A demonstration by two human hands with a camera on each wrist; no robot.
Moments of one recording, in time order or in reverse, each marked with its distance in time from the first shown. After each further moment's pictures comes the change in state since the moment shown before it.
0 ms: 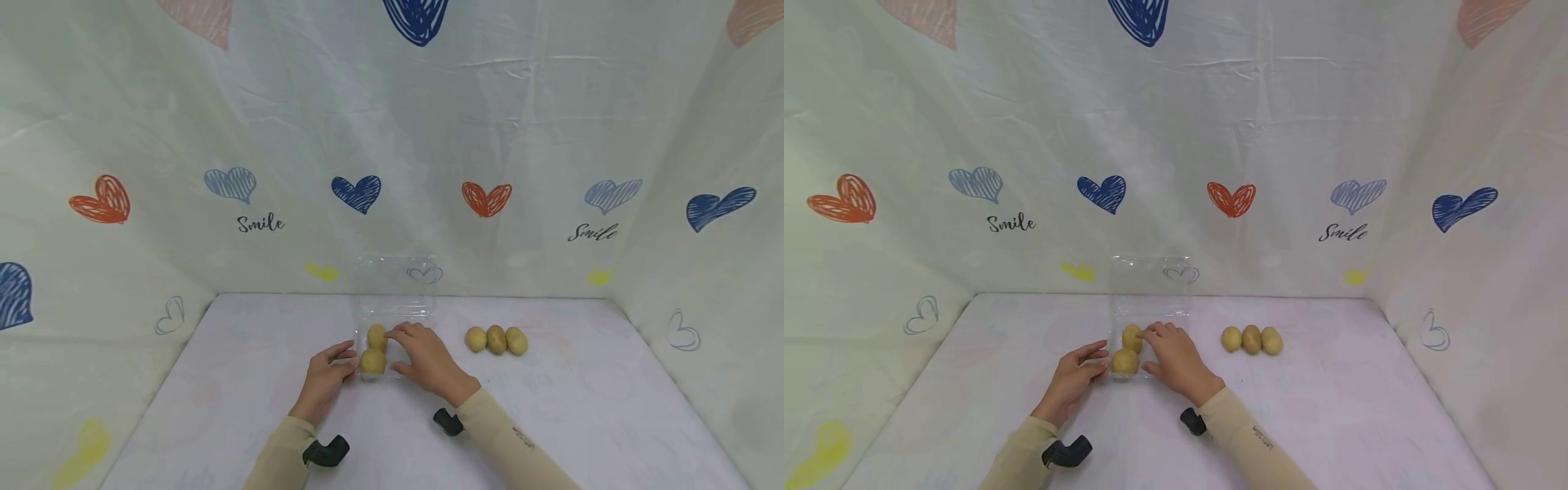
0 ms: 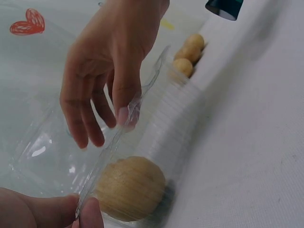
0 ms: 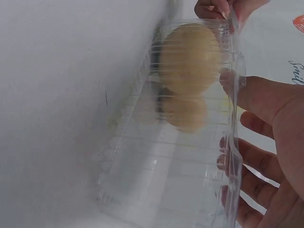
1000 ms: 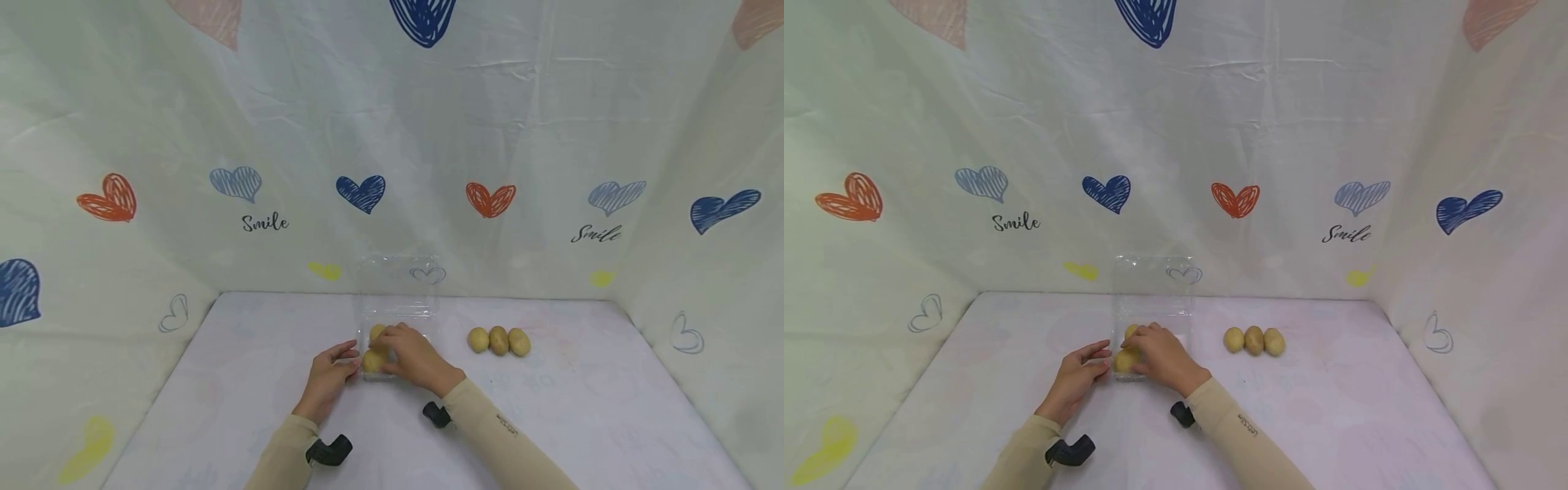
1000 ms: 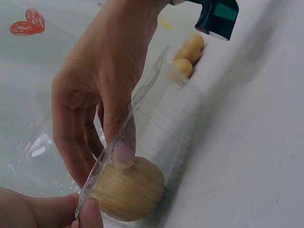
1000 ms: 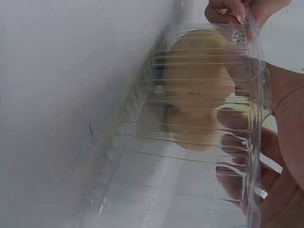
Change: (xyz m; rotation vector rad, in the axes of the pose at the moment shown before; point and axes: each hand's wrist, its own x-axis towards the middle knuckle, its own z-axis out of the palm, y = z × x) left_hand -0.001 0.000 -0.001 -0.009 -0.006 0.025; right_hand 0.024 -0.007 0.014 0.051 -0.068 -0.119
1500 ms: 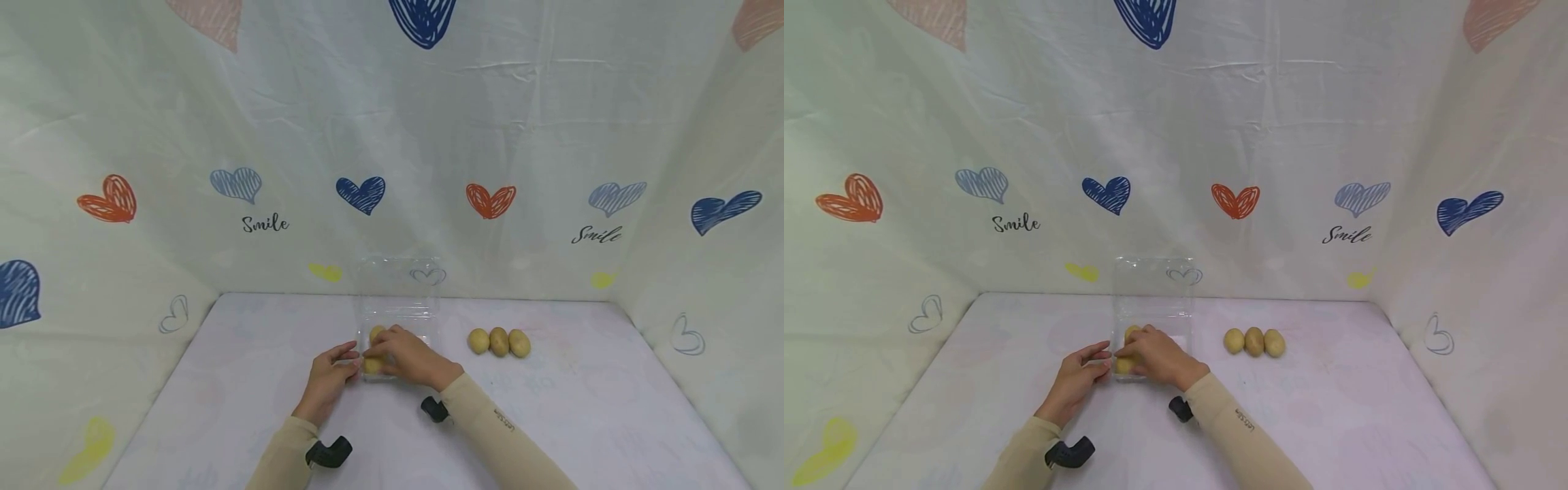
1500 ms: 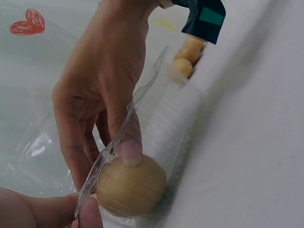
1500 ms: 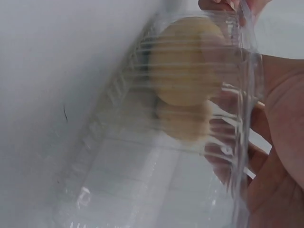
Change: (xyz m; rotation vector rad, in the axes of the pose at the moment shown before) left_hand 0.001 -0.001 0.000 0.004 0.007 -0.001; right_hand 0.006 0.005 -0.003 0.036 -0.148 -0.069
